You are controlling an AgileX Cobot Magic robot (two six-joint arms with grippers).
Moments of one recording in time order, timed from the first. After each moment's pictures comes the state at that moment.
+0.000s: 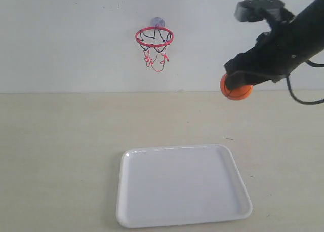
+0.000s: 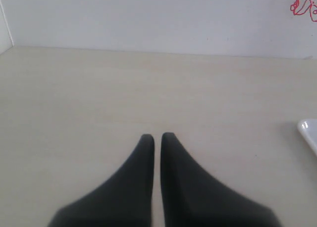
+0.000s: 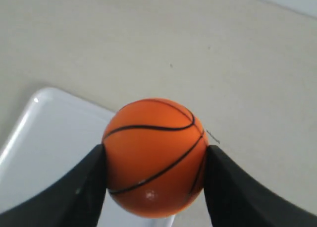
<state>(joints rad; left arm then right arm) 0.05 0.00 0.00 0.04 0.31 -0.08 0.20 1.63 -1.34 0.49 0.74 -0.54</state>
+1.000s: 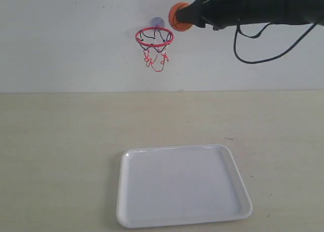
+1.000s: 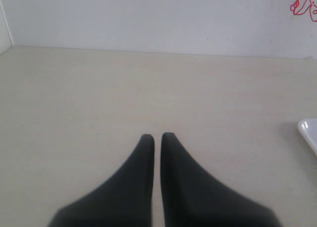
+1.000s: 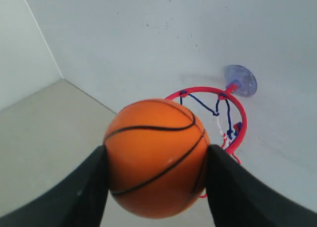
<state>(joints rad) 0.05 0.00 0.00 0.04 0.31 -0.08 0.18 2.14 -1.94 1.37 0.74 -1.30</state>
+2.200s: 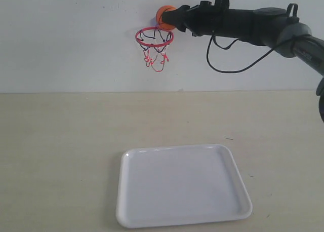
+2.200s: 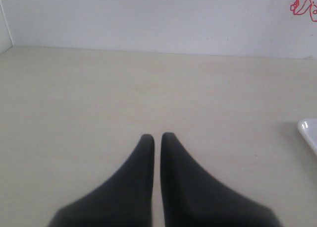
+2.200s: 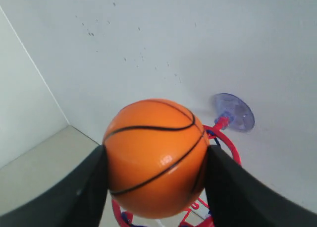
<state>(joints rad) 0.05 0.00 0.00 0.04 0.31 -0.08 0.21 2.51 -2.41 1.50 0.74 -1.20</state>
